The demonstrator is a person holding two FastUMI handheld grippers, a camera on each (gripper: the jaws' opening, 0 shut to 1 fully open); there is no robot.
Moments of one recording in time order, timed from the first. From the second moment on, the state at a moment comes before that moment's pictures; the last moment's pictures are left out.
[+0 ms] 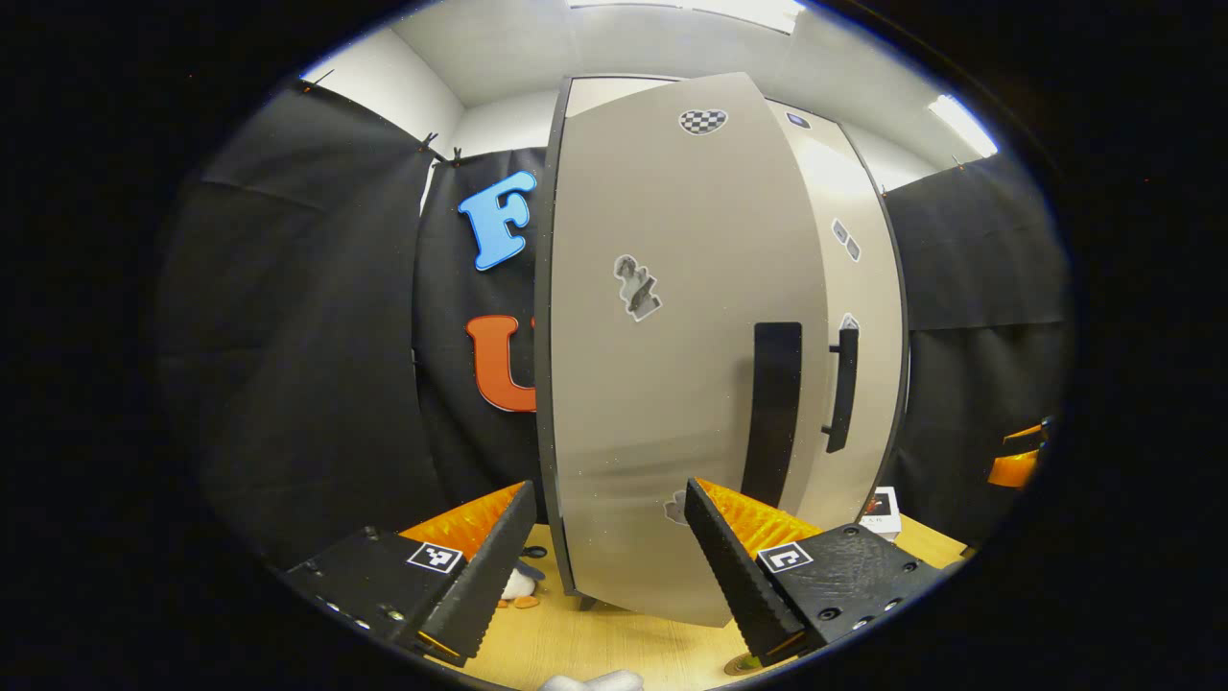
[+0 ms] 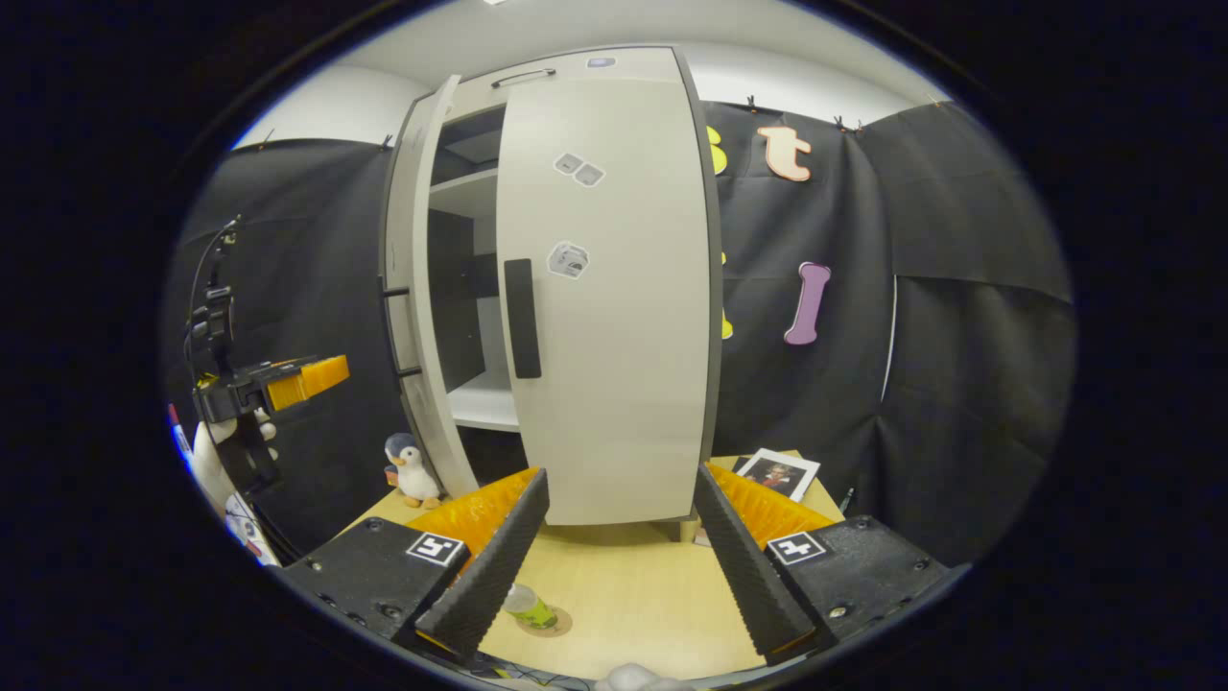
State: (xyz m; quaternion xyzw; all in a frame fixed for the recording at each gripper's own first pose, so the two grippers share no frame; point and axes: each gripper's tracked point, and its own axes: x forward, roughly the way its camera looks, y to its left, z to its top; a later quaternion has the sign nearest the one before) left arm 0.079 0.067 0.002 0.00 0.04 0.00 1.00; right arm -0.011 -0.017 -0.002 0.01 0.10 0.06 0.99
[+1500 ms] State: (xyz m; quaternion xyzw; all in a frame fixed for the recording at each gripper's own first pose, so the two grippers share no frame) left arm -0.034 0.065 -0.018 0.01 0.04 0.04 1.00; right arm -0.032 0.040 -0.001 0.00 0.06 0.05 1.00
